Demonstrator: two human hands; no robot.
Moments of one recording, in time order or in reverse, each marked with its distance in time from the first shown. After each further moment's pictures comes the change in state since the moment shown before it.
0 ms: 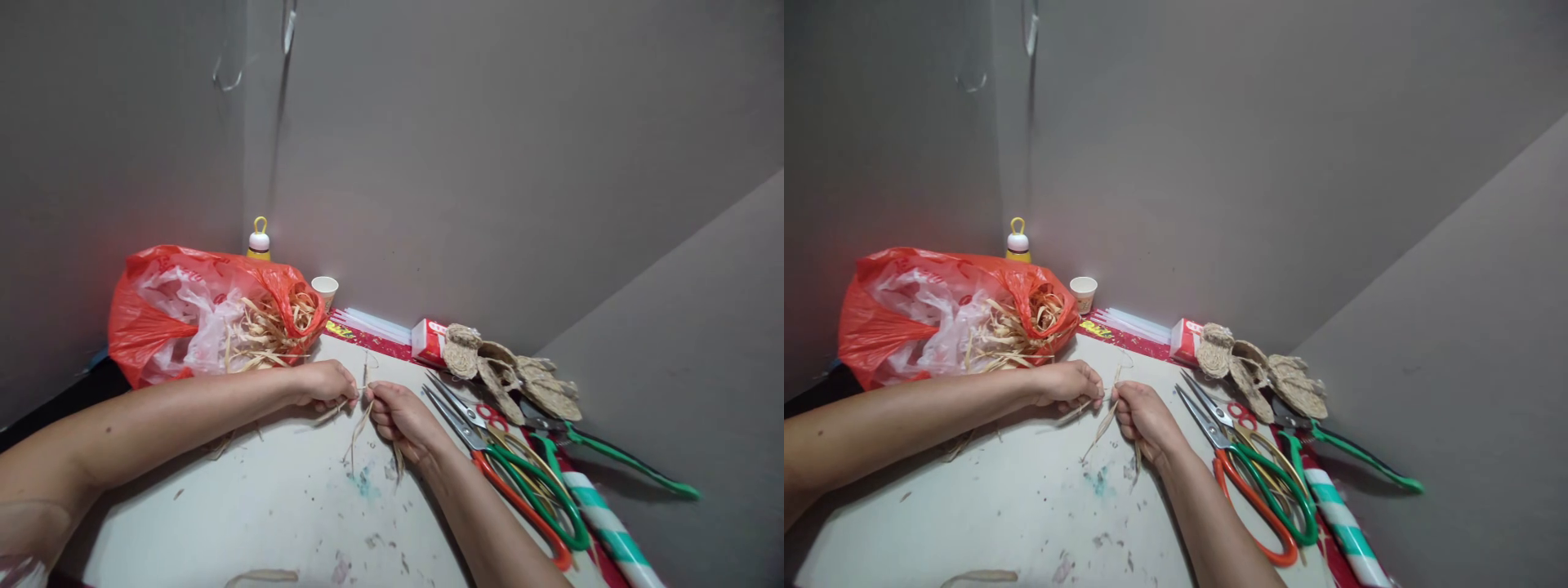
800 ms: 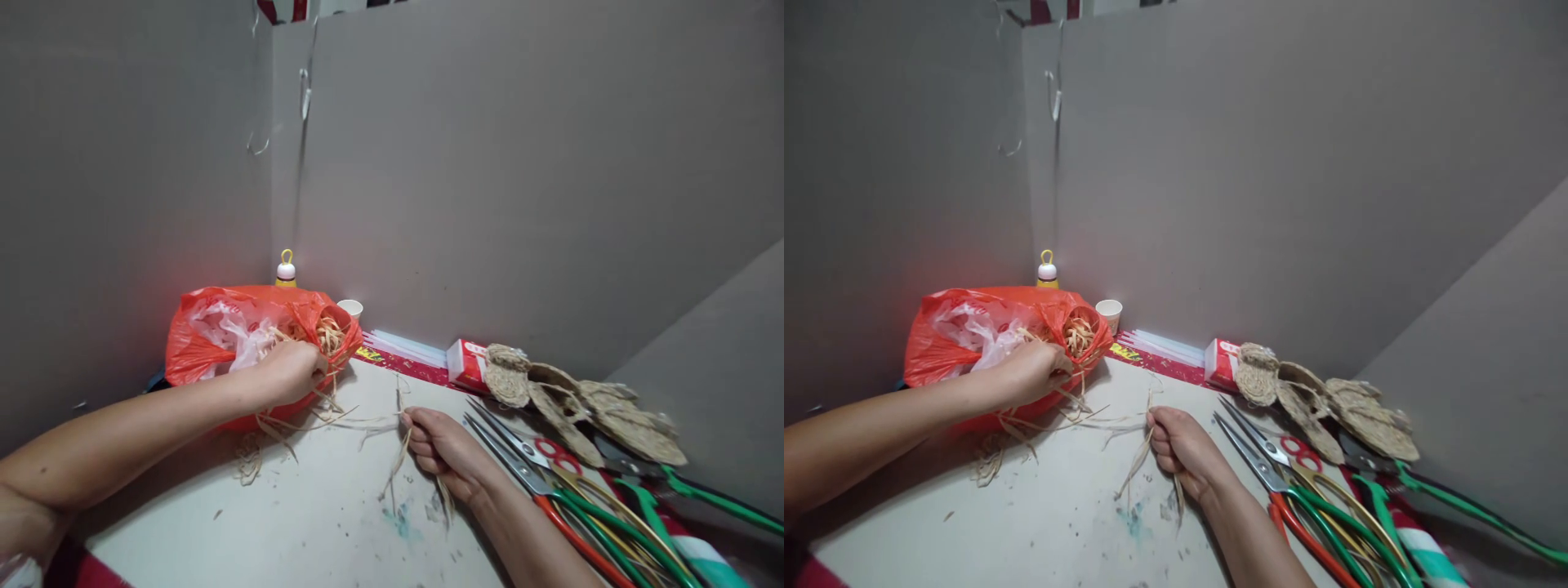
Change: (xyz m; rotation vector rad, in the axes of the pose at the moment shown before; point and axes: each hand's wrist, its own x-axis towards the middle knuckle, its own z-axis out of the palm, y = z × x) left_hand -0.088 0.015 -0.062 1.058 0.583 0.306; right_hand 0.003 0.001 -0.008 0.026 -0.049 0.029
